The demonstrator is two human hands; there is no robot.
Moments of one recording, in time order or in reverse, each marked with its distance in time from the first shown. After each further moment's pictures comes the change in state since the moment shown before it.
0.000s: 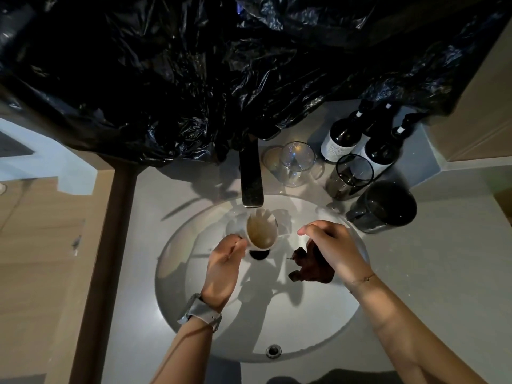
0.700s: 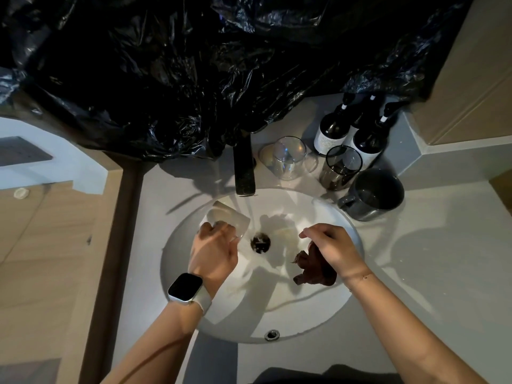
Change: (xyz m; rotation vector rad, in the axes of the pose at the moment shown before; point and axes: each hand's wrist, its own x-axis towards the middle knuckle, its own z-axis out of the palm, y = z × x) left_hand -0.003 0.023 -0.024 1.131 0.052 0.457; right_hand -0.006 0.036 -0.008 0.077 -0.037 -0.035
